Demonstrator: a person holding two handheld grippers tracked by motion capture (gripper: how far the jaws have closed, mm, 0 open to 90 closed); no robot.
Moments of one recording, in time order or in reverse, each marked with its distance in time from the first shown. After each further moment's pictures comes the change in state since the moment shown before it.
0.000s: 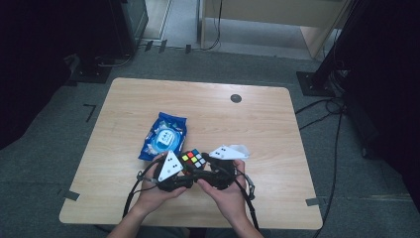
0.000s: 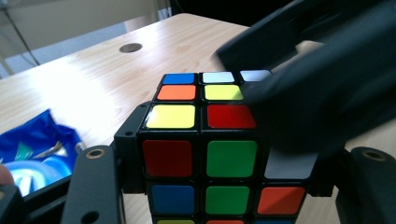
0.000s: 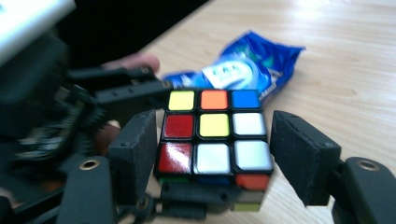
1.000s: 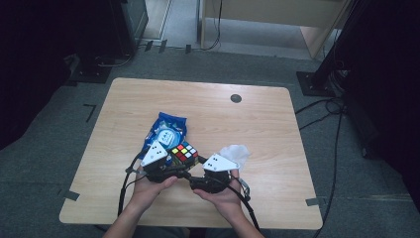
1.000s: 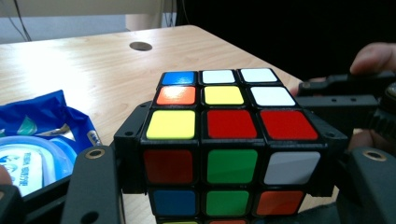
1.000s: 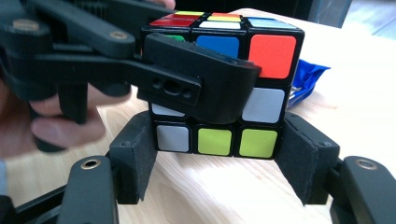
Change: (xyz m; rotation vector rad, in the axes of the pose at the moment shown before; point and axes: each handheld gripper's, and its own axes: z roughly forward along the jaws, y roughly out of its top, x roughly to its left) left arm 0.024 0.008 -0.012 -0.035 -0.048 -0.216; right arm -0.003 -0.032 0.026 -0.057 0.040 -0.244
